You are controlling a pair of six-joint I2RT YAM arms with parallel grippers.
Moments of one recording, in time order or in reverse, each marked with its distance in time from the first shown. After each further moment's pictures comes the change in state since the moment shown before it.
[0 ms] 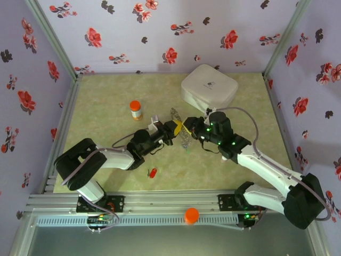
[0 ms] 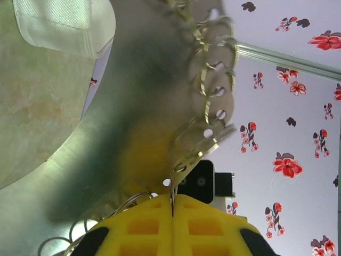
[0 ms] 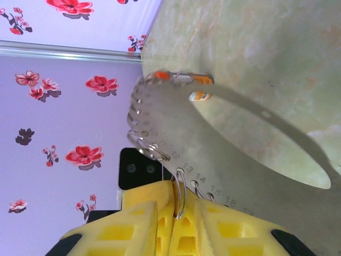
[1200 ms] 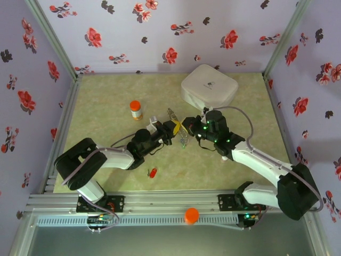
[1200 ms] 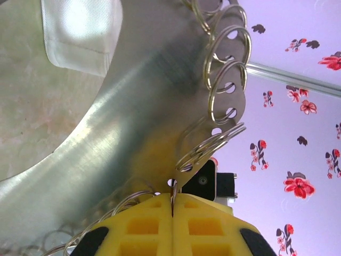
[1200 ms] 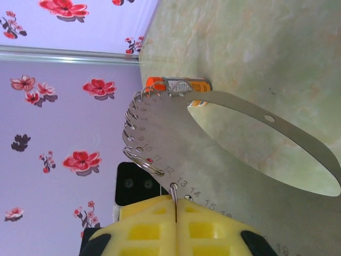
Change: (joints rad) left arm 0.003 0.005 0.002 -0.053 -0.049 -0.003; right arm -0.013 0.106 -0.008 0.111 -0.014 0.003
